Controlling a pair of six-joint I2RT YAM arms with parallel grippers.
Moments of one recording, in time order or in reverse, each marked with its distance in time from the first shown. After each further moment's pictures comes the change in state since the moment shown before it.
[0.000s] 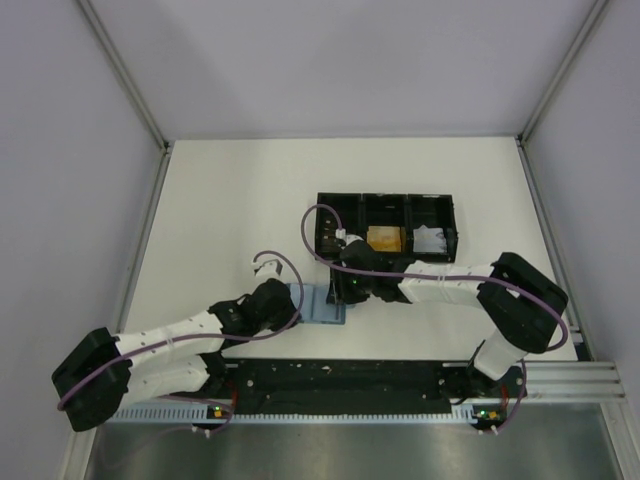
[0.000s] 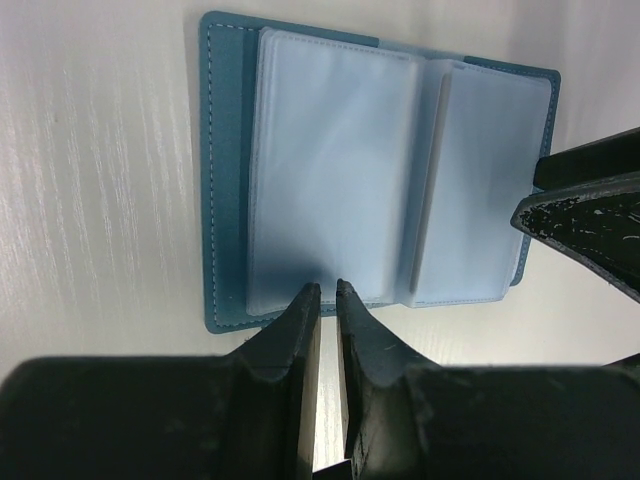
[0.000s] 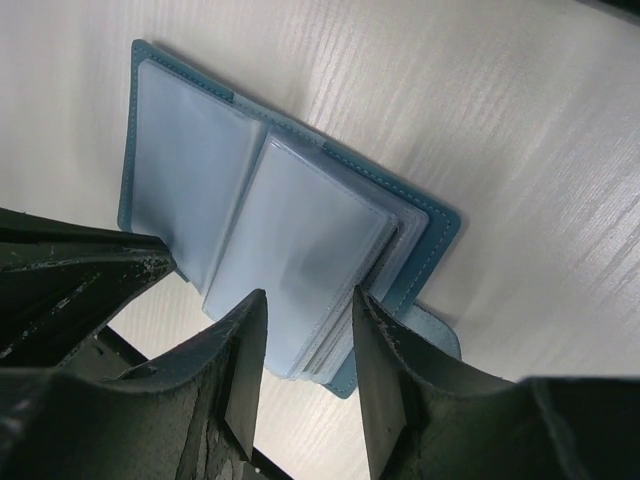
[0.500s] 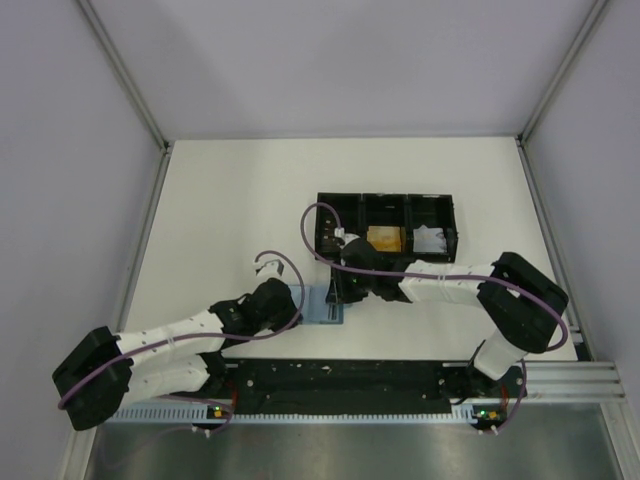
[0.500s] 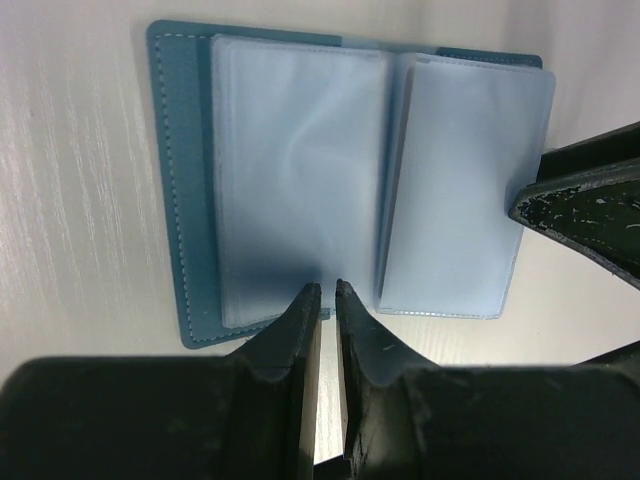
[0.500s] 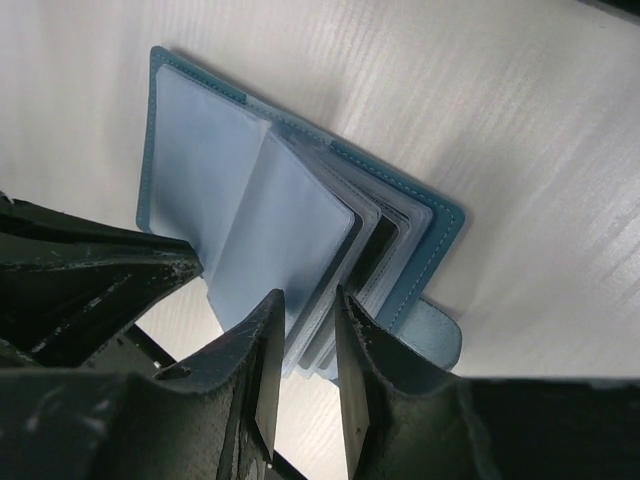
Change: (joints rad) left arm 0.000 0.008 0.004 0.005 0.019 0.000; right arm -0.004 0.000 0.000 0.021 -0.044 -0.002
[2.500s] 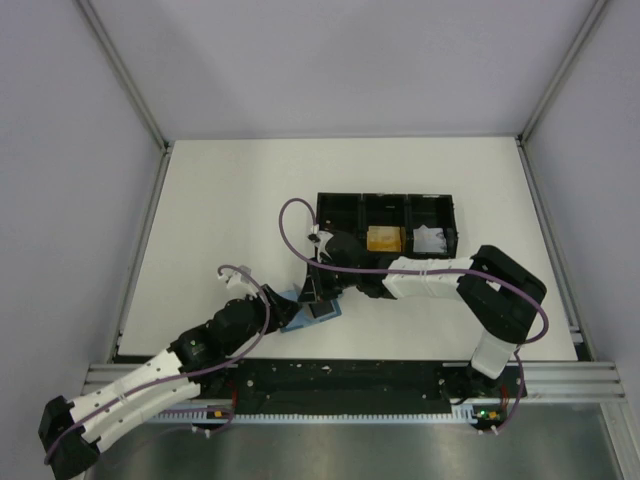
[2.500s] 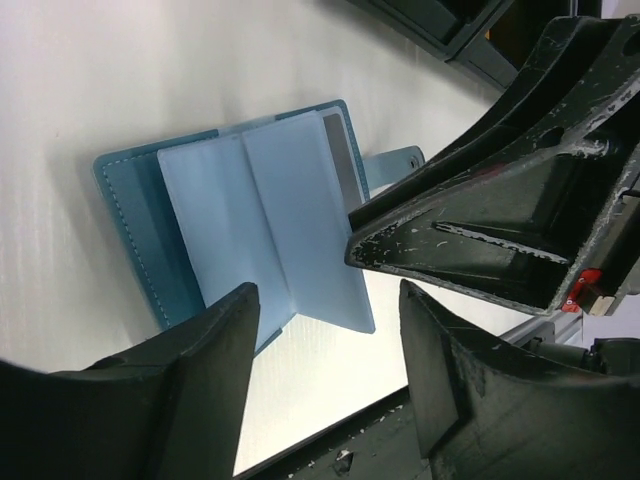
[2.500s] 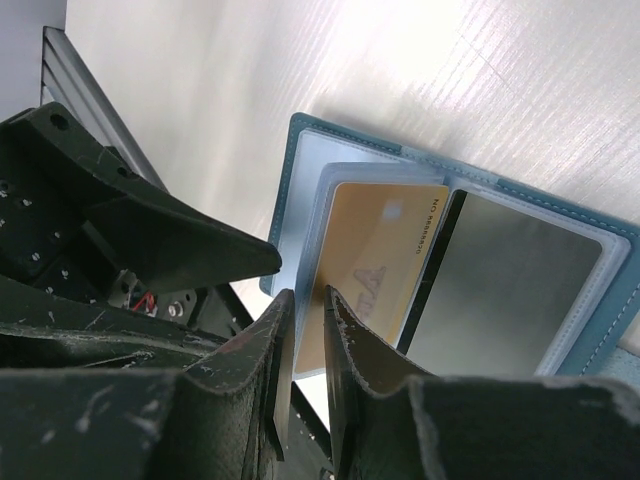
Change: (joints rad) left arm -0.001 -0.611 -0.198 -0.040 -0.073 -0.124; right arm 0.040 0.111 0.108 0.185 -0.217 0.010
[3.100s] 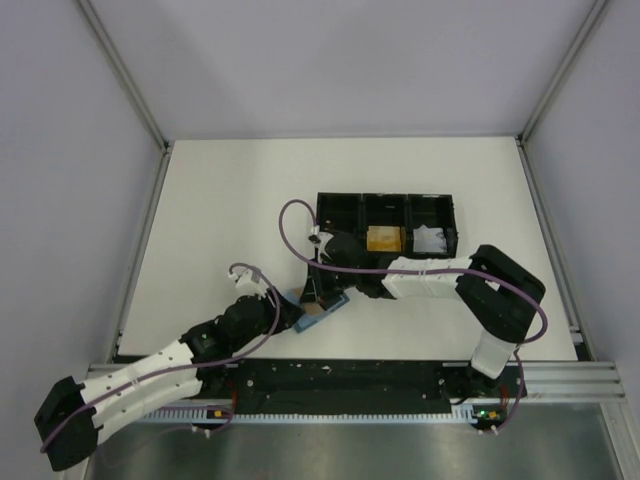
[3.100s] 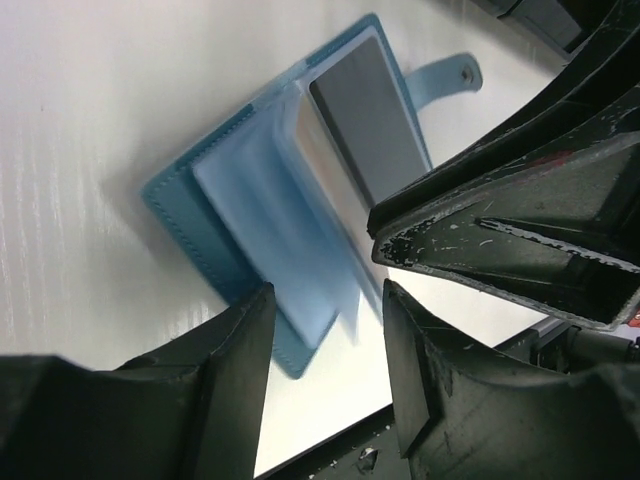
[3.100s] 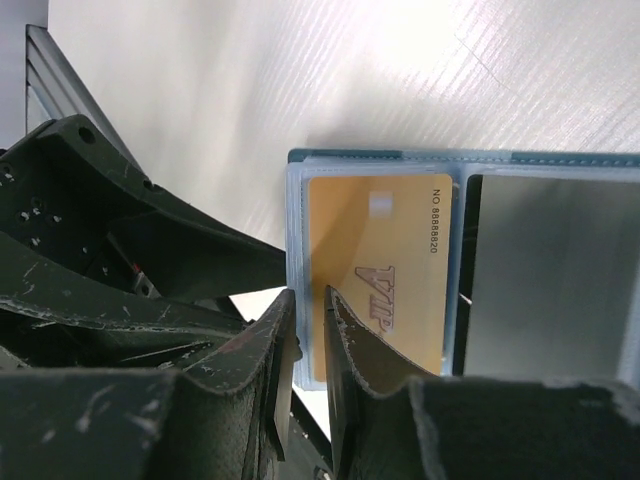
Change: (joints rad) left arm 0.000 0.177 -0.012 0.123 0.040 0.012; right arm 0.001 0.008 0.000 -0.014 0.010 0.000
